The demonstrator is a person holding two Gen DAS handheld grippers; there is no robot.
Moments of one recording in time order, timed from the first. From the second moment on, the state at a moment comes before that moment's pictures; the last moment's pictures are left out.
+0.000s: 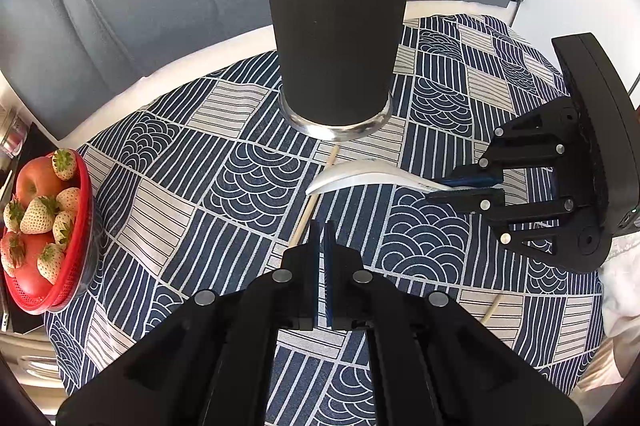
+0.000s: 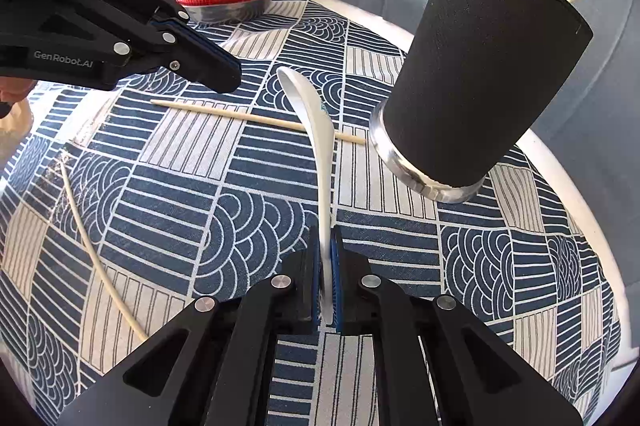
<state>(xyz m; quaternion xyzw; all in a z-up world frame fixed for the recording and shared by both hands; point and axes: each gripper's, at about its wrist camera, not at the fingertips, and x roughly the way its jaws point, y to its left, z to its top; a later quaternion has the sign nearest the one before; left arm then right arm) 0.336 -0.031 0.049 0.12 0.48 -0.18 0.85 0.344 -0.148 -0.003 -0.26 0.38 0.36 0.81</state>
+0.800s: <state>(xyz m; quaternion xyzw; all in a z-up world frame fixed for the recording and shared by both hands) 0.332 -0.015 0.072 0.11 0.42 -0.25 0.86 0.324 -0.151 0.034 -0.23 0.33 0.43 0.81</state>
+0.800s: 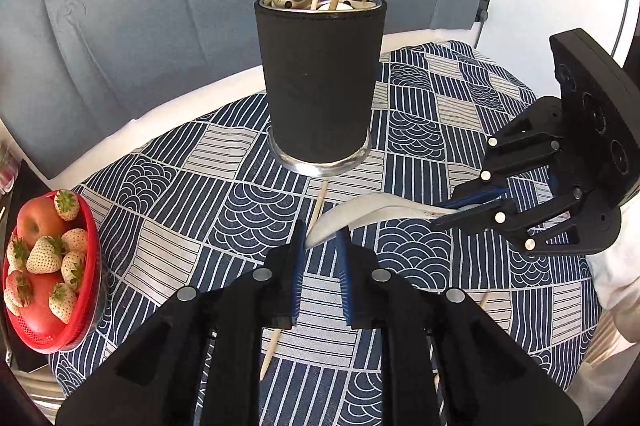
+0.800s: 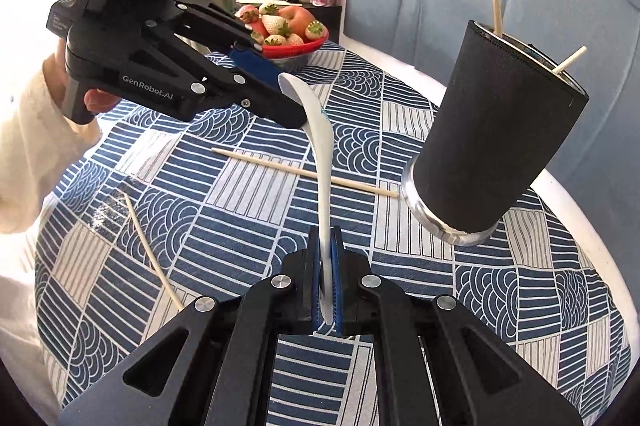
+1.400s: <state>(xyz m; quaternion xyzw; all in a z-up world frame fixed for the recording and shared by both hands) 0.320 -0.011 0.124 0.13 0.39 -0.22 0.88 0.326 -0.134 0.056 -0.25 0.31 0.41 0.82</state>
